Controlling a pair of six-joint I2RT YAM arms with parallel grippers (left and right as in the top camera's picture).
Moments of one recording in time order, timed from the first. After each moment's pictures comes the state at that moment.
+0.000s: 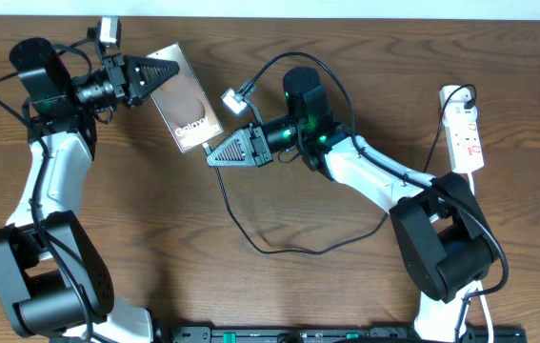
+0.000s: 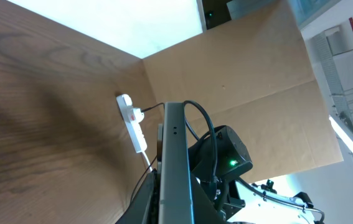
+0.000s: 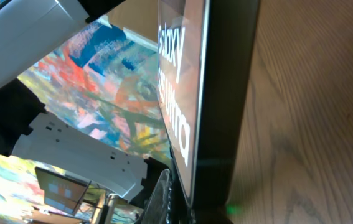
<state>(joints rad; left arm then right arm) 0.27 1.73 1.19 0.37 1.48 -0.98 0.57 1.99 1.29 0.40 -1.36 0.75</state>
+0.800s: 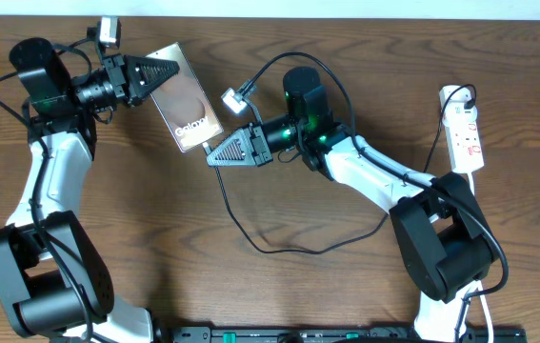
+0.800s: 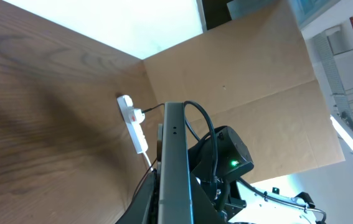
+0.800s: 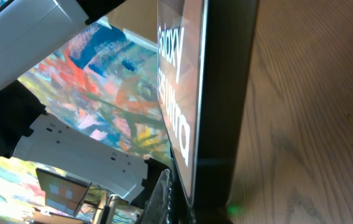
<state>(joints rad) 0.27 1.73 1.19 0.37 1.48 -0.98 0.57 1.99 1.29 0.40 -1.36 0.76</state>
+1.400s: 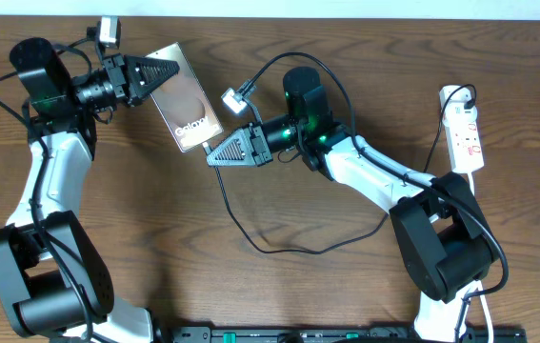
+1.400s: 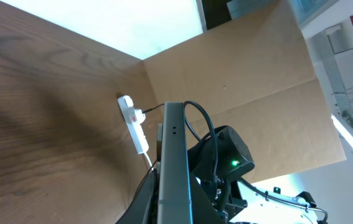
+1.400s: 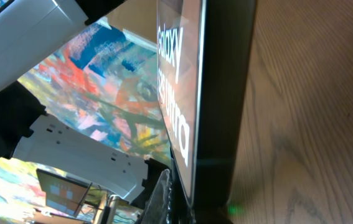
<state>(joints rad) 0.27 1.73 1.19 0.37 1.48 -0.97 0.57 1.99 1.29 0.40 -1.36 0.76</state>
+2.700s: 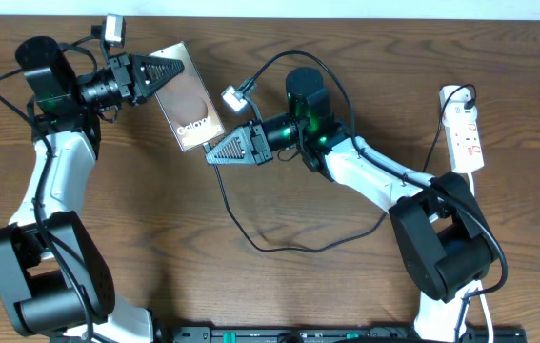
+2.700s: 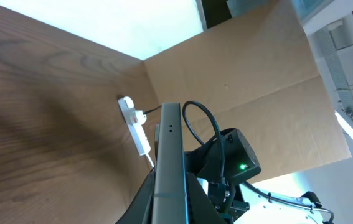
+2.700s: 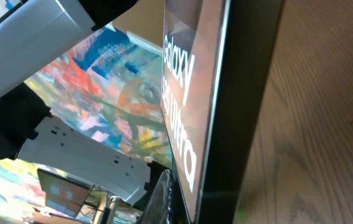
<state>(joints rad) 0.24 1.73 1.19 0.37 1.46 -0.95 0.57 1.99 1.28 0.50 -1.36 0.84</state>
